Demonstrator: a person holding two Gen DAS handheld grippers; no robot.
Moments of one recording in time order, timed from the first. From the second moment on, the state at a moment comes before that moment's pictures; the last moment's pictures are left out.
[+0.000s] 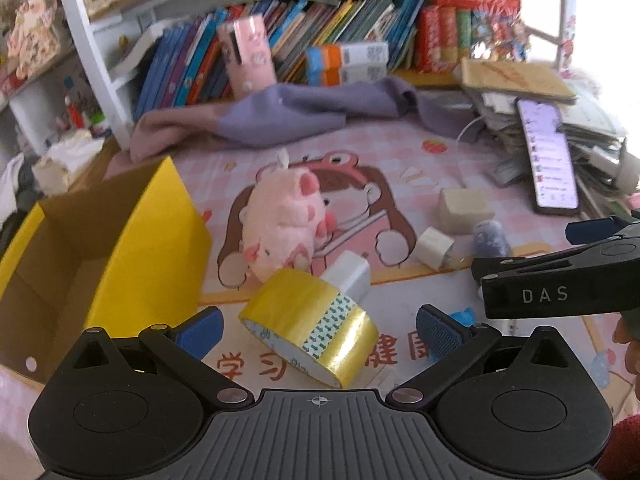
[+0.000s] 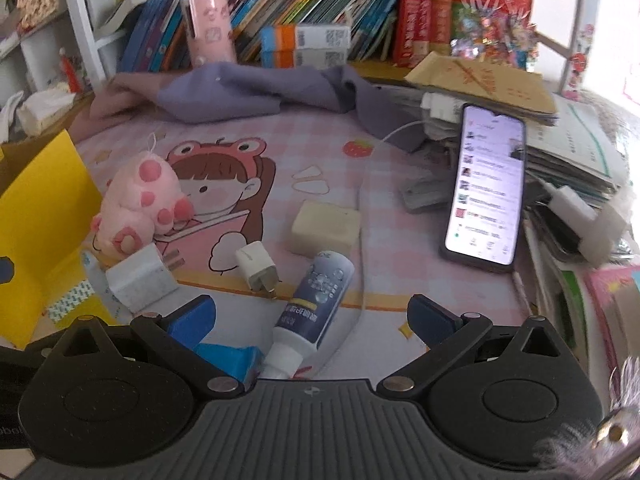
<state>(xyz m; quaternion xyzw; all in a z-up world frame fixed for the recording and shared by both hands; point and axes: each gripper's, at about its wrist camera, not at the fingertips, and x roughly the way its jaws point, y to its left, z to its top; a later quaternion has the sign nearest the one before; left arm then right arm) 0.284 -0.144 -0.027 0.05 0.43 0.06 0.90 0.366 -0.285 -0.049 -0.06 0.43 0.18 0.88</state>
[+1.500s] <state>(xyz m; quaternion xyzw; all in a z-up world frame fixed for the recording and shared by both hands) 0.318 -0.114 -0.056 -0.02 0.49 0.15 0.86 0.408 -0.261 -0.089 -0.13 0.44 0.26 0.85</state>
